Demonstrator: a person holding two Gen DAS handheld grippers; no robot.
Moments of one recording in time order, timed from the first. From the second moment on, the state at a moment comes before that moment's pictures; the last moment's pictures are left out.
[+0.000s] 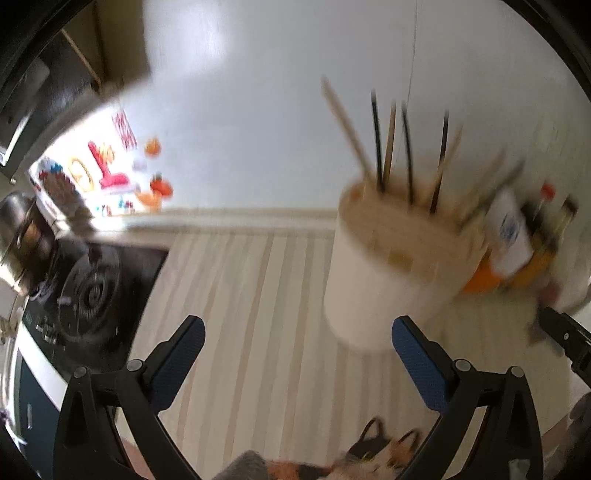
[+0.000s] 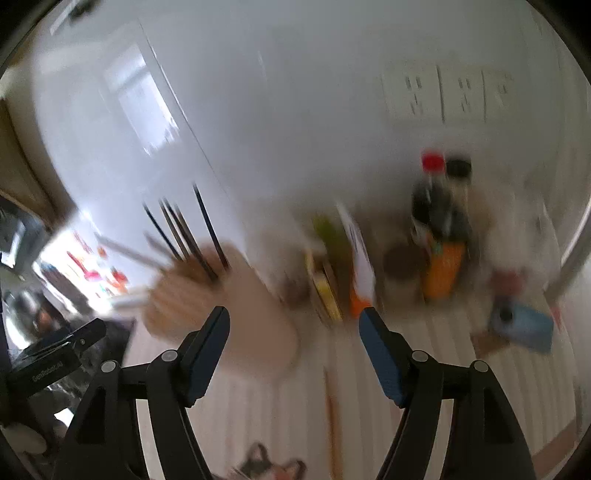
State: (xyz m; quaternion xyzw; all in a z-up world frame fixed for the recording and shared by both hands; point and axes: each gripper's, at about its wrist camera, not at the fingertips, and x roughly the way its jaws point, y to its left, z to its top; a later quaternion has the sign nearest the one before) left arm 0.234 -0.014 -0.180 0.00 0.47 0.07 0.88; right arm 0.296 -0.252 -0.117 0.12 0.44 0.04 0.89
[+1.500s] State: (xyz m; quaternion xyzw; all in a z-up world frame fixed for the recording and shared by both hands) left arm 0.243 -0.240 -0.358 0.09 0.64 -0.09 0.76; right arm 0.224 -0.462 -0.345 0.14 0.68 -0.10 0.71
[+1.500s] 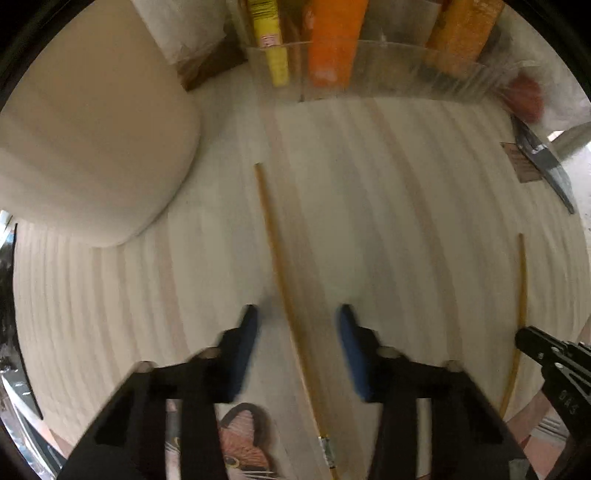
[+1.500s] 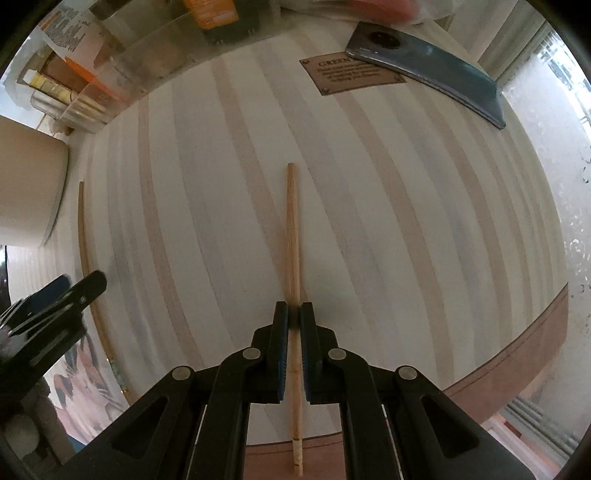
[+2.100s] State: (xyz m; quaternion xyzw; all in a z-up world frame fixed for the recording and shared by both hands) left arm 0.171 -0.077 -0.349 0.03 0.67 0.05 0.74; right arm 0.239 -0.335 -0.353 0.09 0.70 0.05 0.70
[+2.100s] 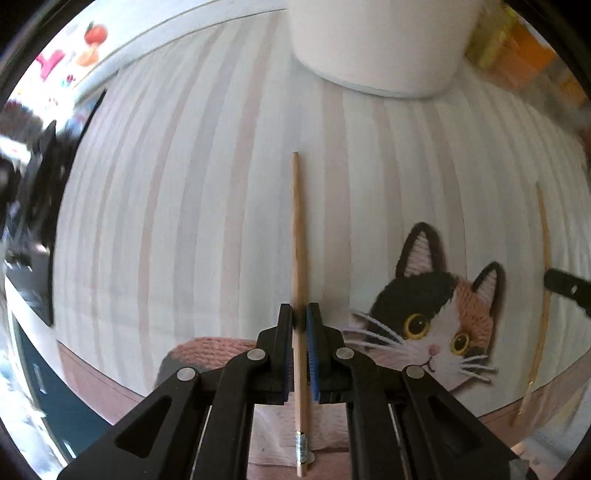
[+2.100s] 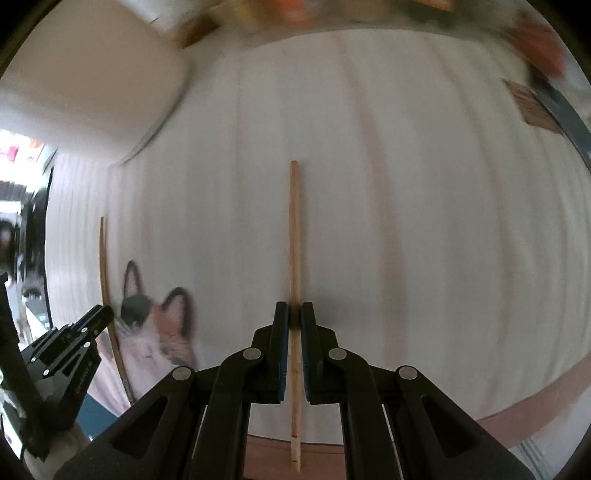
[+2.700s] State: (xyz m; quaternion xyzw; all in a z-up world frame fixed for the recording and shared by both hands) left arm 0.221 -0.051 -0.350 0.01 0.67 0.03 0.74; right arm 0.295 -0.275 -0.348 0.04 0.73 0.01 0.68
